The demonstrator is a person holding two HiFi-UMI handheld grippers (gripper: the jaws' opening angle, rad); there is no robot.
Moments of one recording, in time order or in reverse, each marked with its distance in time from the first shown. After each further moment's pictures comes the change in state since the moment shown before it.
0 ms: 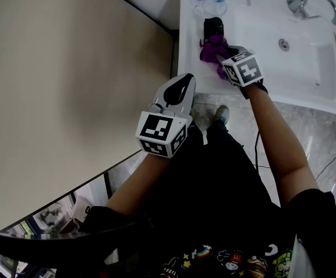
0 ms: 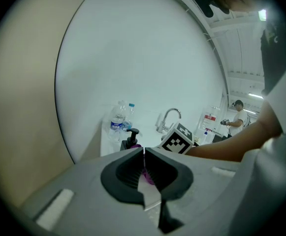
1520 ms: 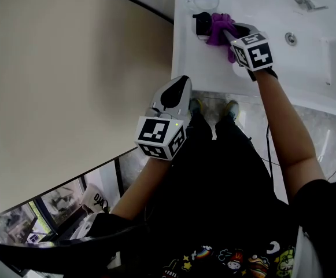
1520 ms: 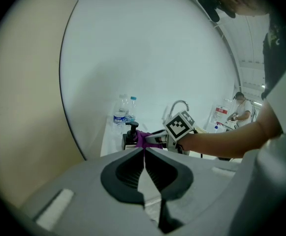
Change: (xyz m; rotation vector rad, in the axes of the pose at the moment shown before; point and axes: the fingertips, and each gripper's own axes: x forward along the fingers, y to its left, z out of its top) left arm 0.012 -0.030 -0.007 -0.002 0.078 0.143; right arm -0.031 -0.072 0.037 0.008 -0.205 -0.027
